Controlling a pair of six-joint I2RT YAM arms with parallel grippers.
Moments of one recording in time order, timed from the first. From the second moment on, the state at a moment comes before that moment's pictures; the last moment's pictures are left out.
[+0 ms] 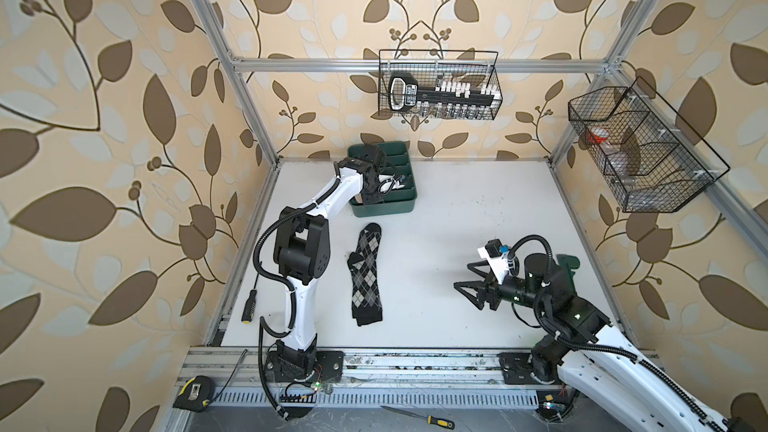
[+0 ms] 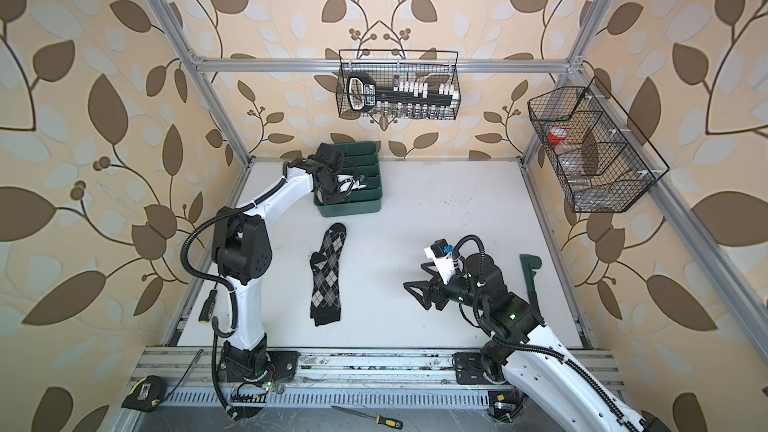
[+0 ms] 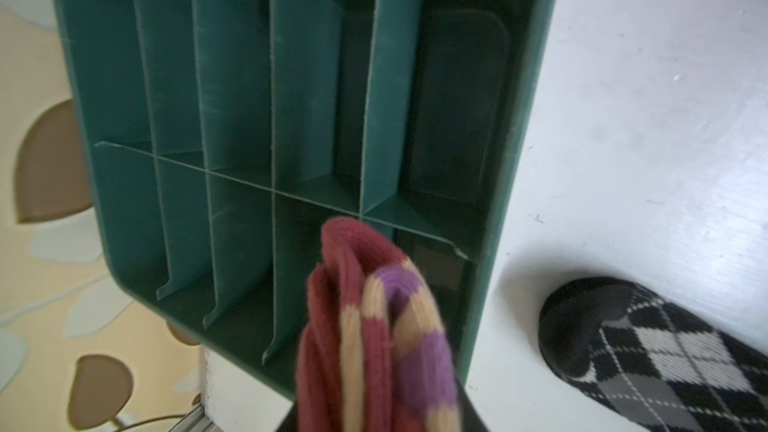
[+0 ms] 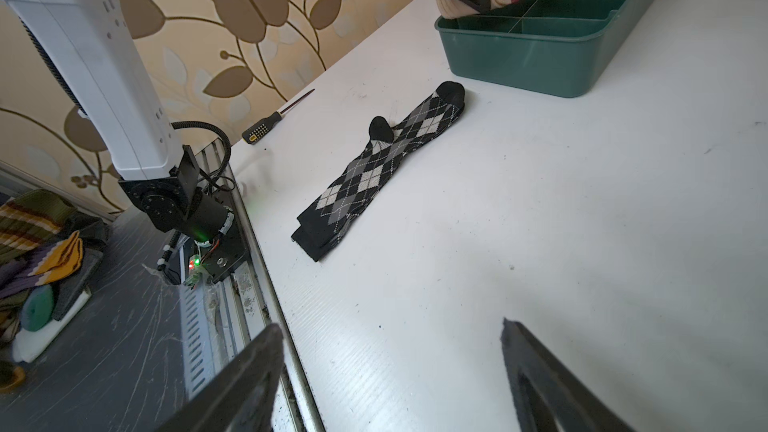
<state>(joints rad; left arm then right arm) -0.32 2.08 1.84 -0.83 -0.03 1.04 0.56 0.58 0.45 -0.32 -0.41 0.17</state>
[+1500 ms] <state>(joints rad) -0.29 2.31 2.00 -1.03 0.03 1.10 0.58 0.64 0.43 -0.28 -0.45 0.18</state>
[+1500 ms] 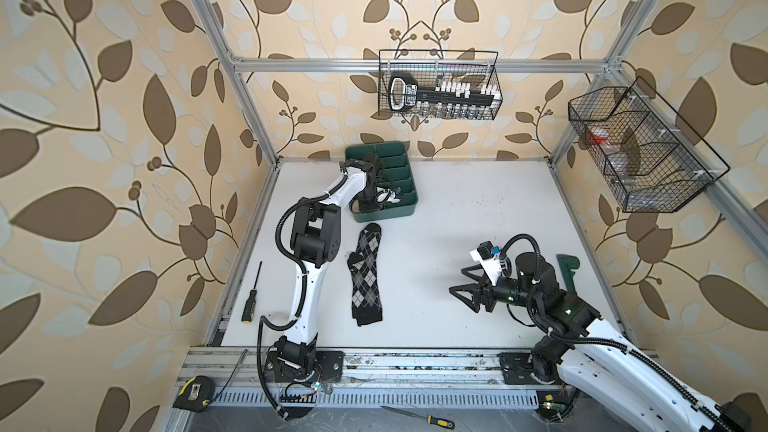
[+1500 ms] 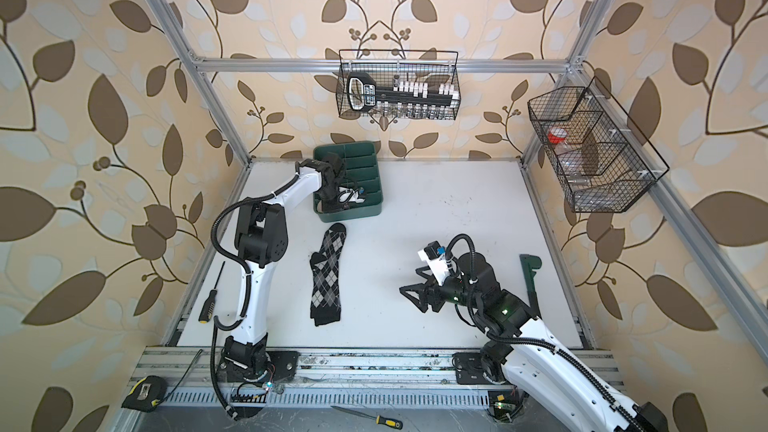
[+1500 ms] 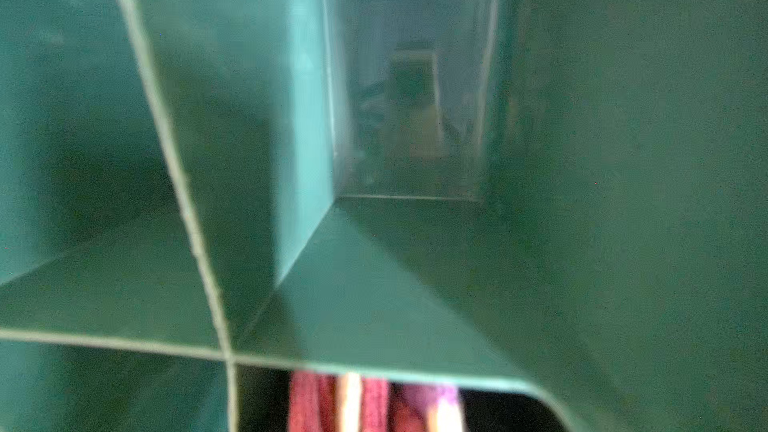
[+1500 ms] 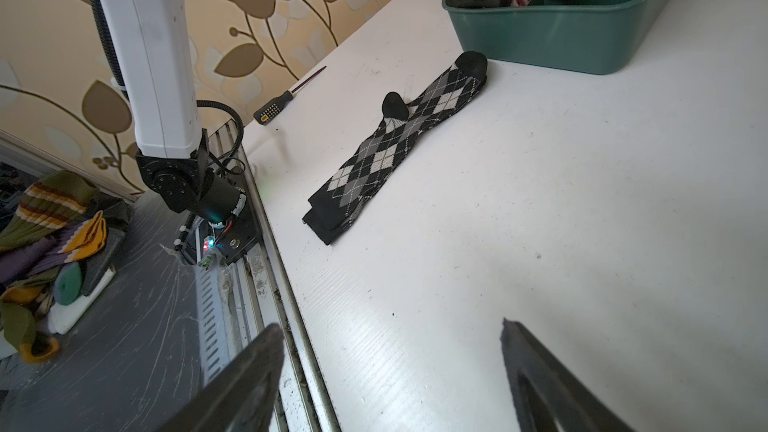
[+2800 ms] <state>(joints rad) -0.31 2.23 1.99 -1.00 0.10 1.09 0.58 0.62 0.43 -0.28 -0.45 0.18</state>
